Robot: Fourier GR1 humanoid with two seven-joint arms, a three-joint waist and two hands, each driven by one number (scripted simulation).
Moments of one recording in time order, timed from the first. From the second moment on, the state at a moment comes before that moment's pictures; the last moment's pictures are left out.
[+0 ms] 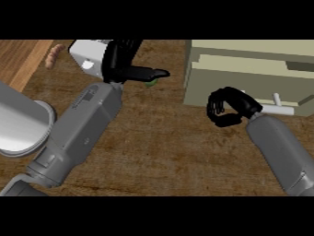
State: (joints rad) left arm -0.97 0.11 -0.24 -0.61 0.67 0.14 -0.55; right arm -0.64 -0.29 0.23 -0.74 0.51 0.23 -0.32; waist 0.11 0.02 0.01
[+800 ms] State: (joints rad) left arm -0.87 0.20 -0.25 -0.72 0.68 0.03 -0.50; right arm -0.78 -0.33 0.06 -0.55 0.38 0.30 -0.43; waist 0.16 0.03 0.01
